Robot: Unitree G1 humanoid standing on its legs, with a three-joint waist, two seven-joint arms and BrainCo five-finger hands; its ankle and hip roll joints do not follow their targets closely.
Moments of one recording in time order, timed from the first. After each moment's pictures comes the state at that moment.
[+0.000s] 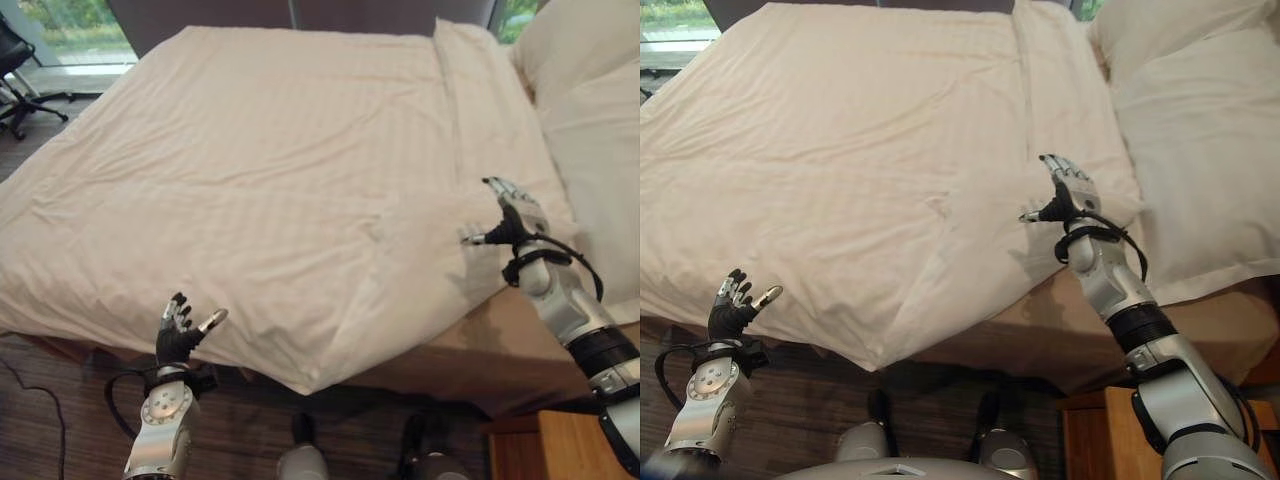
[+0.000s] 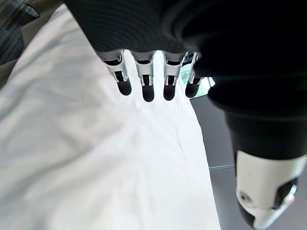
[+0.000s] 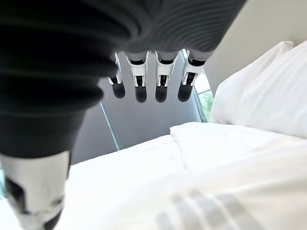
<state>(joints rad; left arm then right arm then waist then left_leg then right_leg) 0.09 0.47 0.13 0.27 -0.39 -0.12 0.23 -0.72 -0.71 0.44 0.58 -0.43 0.07 -0.28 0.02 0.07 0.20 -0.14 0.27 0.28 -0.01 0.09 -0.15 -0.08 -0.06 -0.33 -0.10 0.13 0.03</state>
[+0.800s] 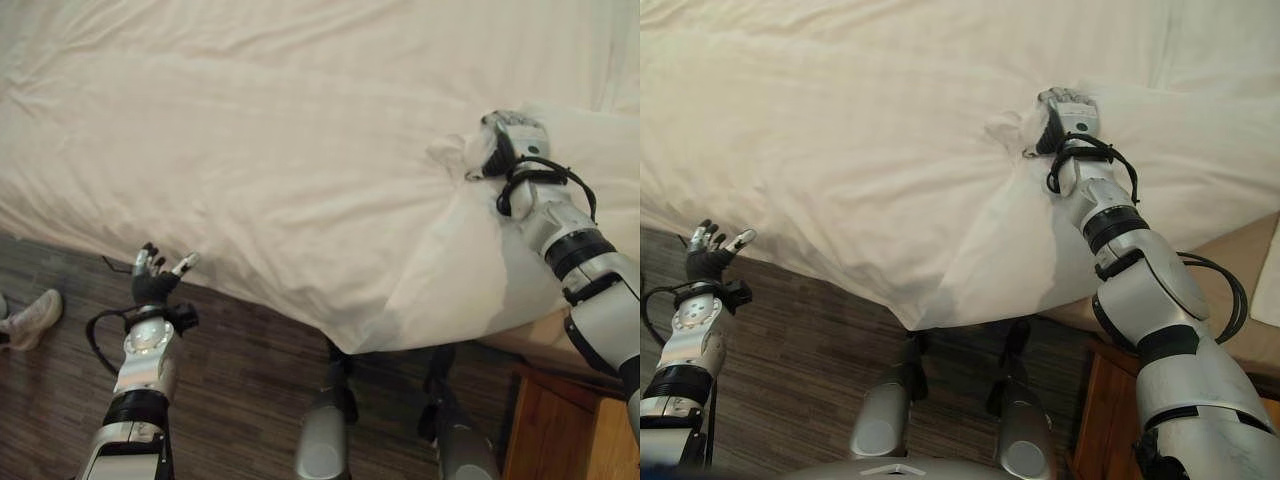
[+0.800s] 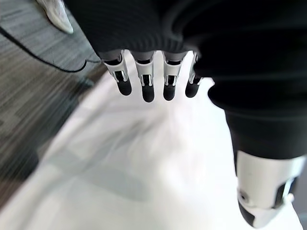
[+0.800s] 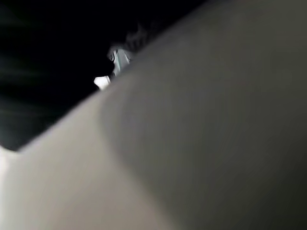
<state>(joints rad) -0.32 0.60 0.04 0.66 -0.51 -0.18 0.23 -1.21 -0.57 0.77 1.07 -0.47 0.05 -0.32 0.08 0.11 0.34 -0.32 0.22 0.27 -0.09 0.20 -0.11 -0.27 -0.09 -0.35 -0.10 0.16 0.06</state>
